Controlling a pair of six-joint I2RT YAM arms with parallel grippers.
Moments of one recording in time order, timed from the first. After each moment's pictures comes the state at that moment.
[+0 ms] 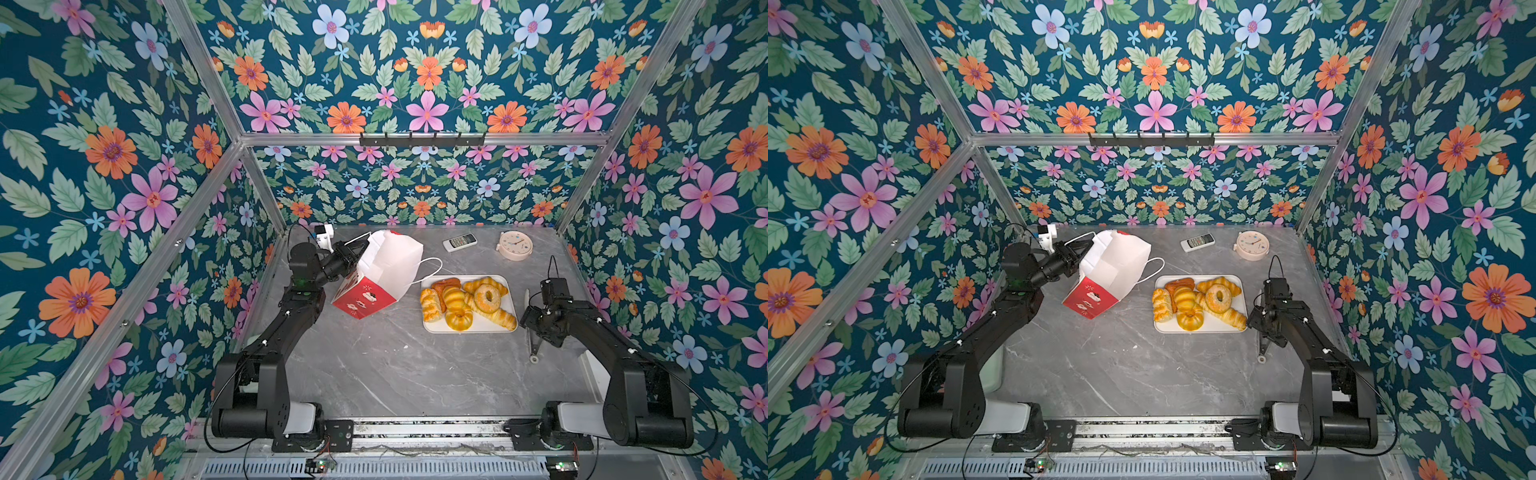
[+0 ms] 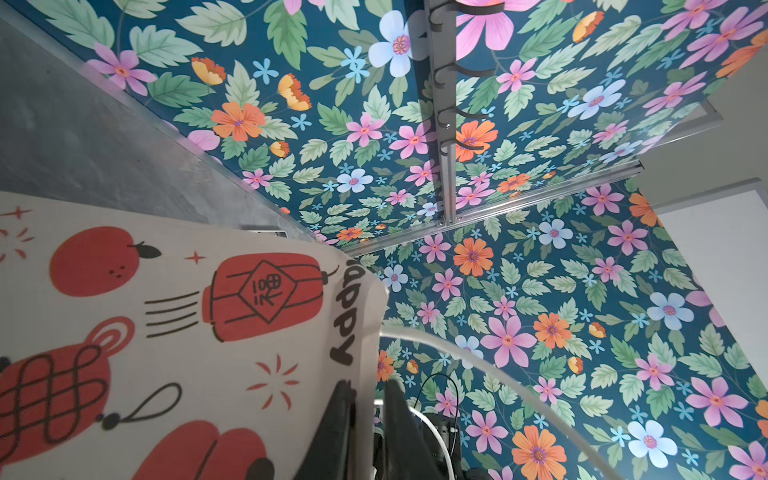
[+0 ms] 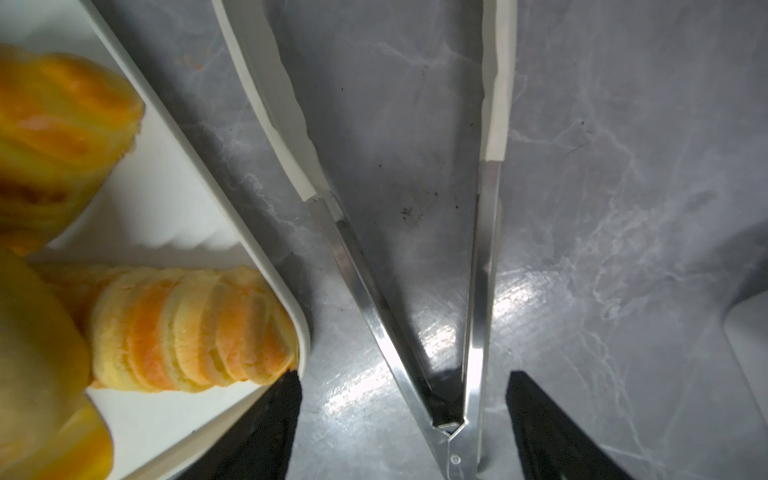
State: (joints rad) left arm -0.09 1.39 0.85 0.49 0.71 -1.19; right arm -0.06 1.33 0.76 -0.68 0.05 0.54
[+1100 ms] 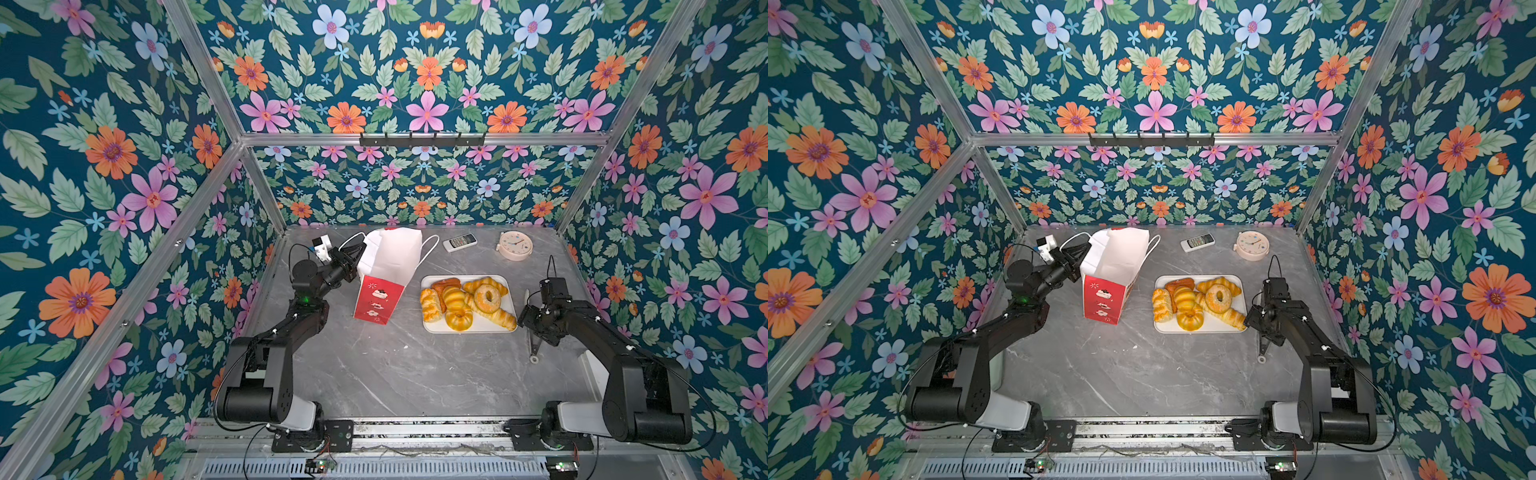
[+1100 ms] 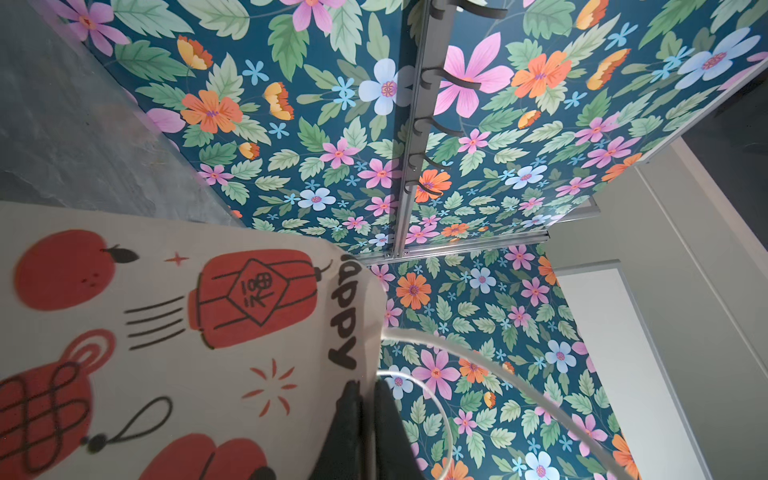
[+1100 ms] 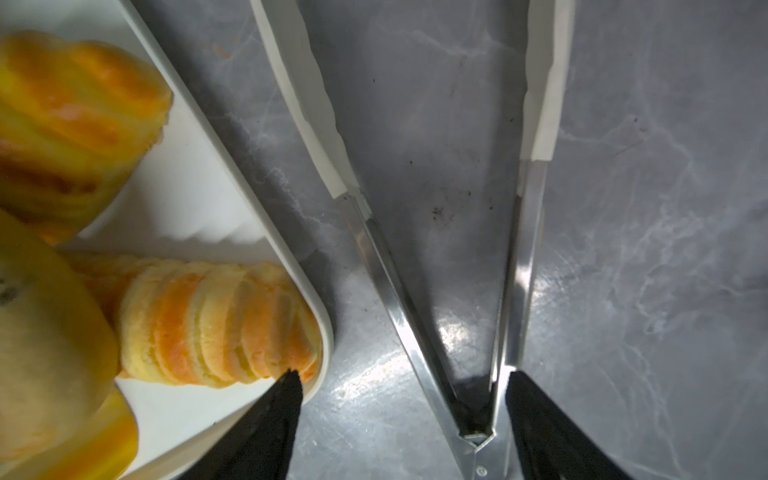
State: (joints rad) left arm -0.10 1.49 0.70 0.95 0.64 -1.57; right arm -0.06 1.35 0.76 -0.65 0.00 0.53
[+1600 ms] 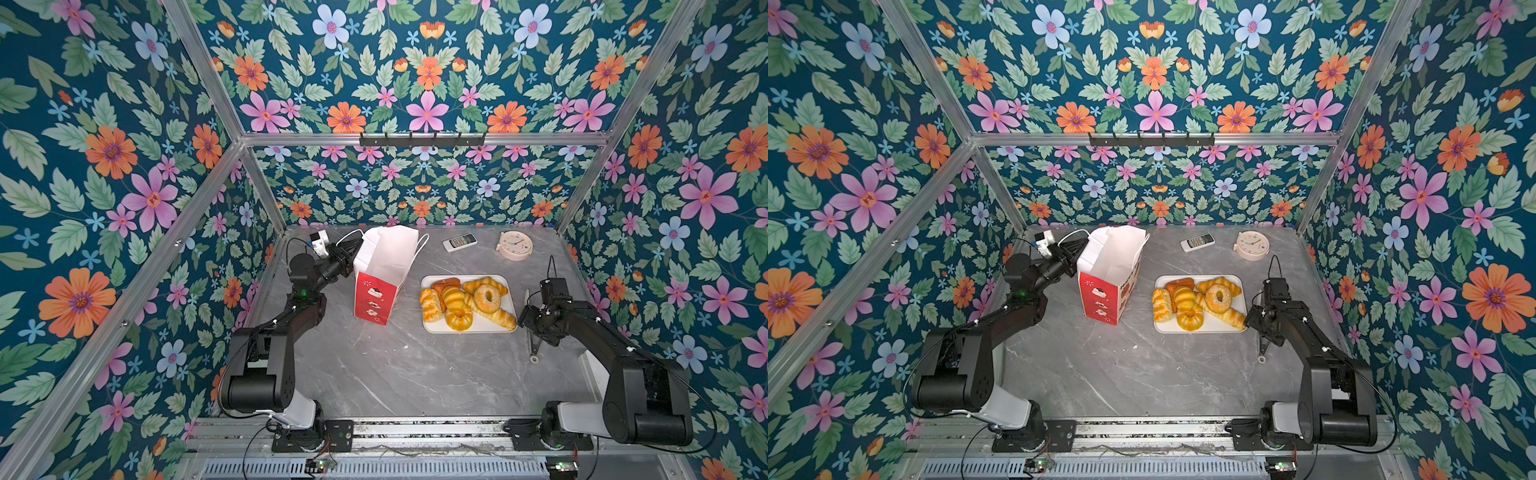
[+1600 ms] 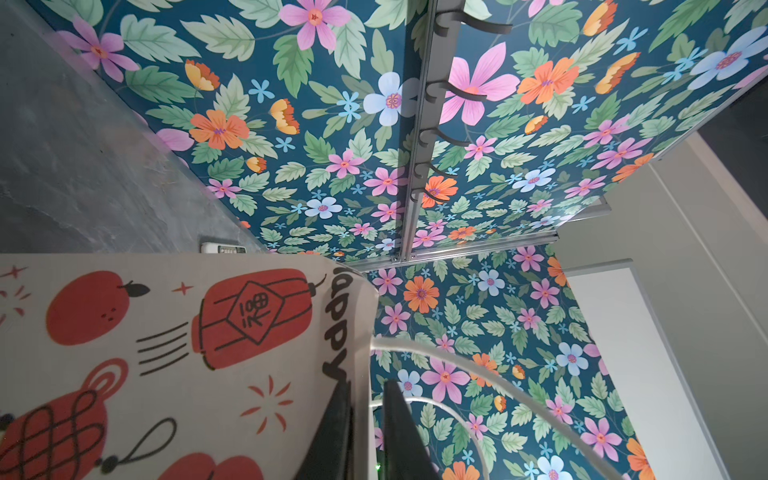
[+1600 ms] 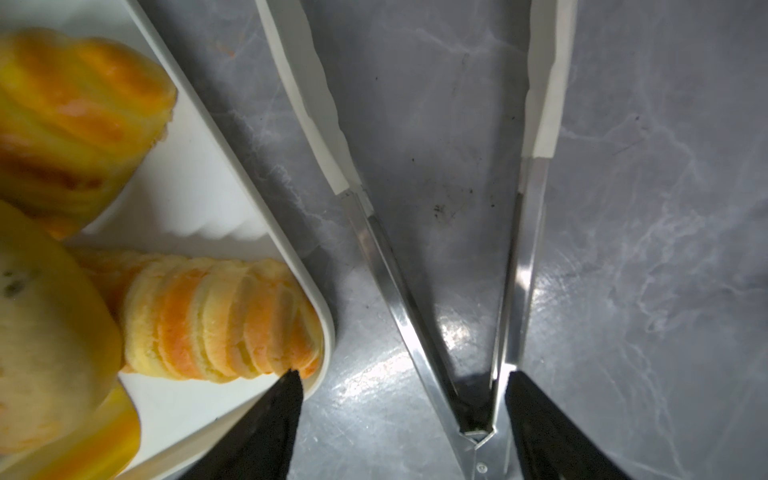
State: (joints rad) left arm -0.05 1.53 0.78 0.89 0.69 -1.49; right arm -0.06 1.34 0.75 -0.65 0.00 0.53
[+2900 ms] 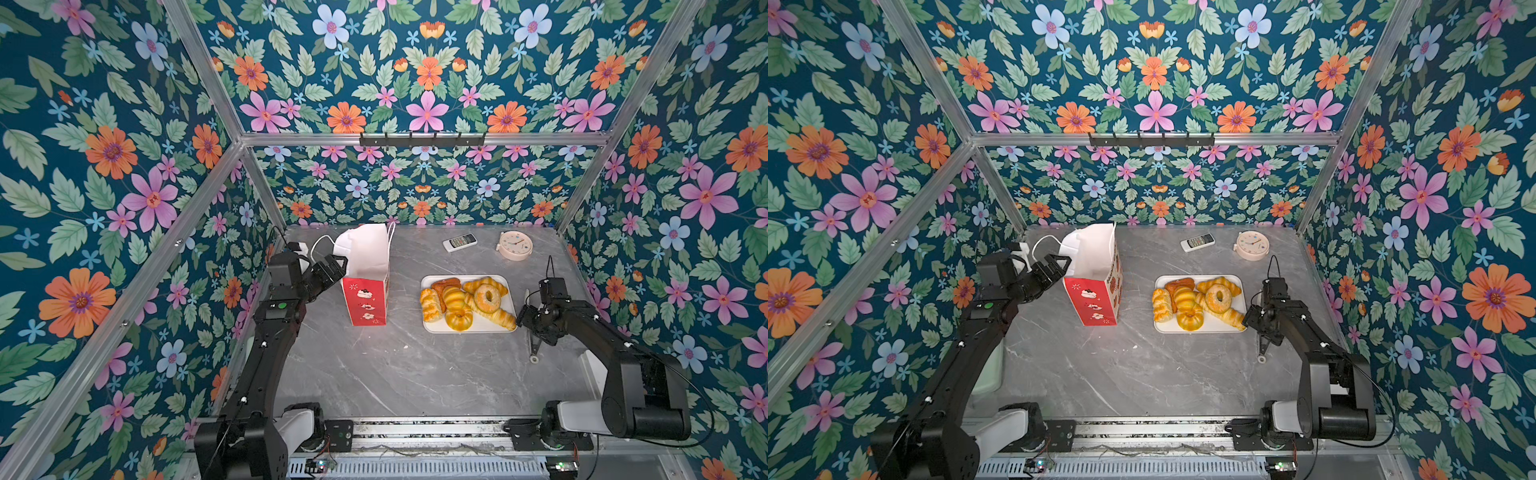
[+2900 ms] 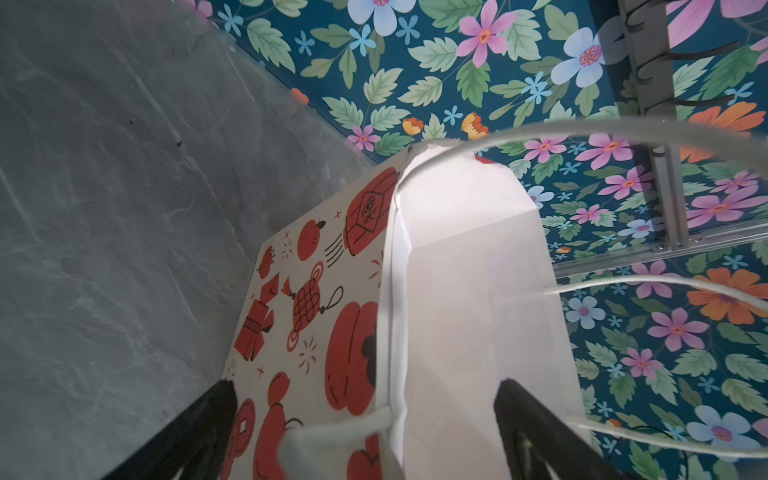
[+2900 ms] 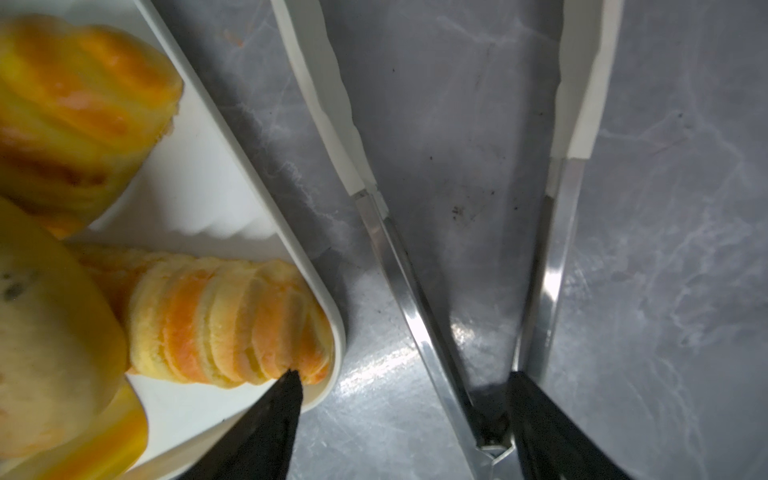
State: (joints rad) left arm 0.01 1.09 0.91 -0.29 0.39 -0.65; right arm -0.06 1.37 0.75 -0.62 -0.03 0.52
